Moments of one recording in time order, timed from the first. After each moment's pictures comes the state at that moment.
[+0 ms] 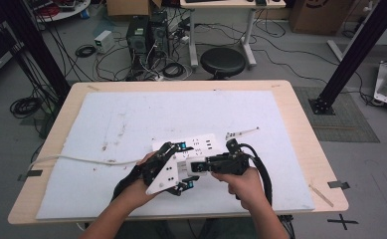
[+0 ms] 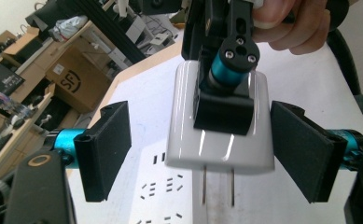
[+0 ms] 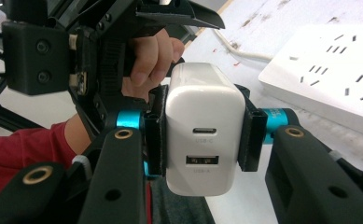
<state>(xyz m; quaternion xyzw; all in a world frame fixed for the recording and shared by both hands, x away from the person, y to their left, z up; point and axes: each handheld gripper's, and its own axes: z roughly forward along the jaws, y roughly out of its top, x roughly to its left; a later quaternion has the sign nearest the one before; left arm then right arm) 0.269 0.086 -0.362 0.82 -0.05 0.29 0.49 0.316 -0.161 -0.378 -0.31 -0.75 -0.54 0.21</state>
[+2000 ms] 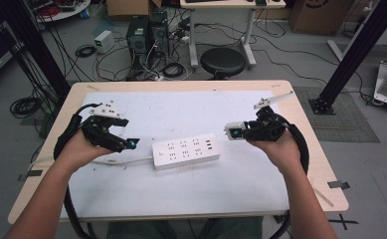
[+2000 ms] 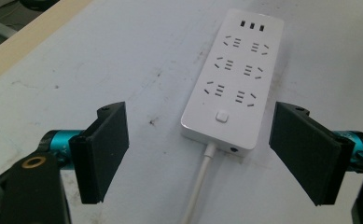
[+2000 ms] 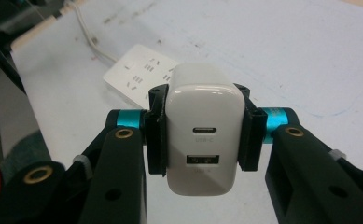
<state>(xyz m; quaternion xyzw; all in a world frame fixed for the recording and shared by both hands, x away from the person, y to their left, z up) 0.351 0.228 -0.312 0.87 0.27 0.13 0.38 0.374 -0.231 -0.308 -0.33 -0.85 -0.41 -0.03</state>
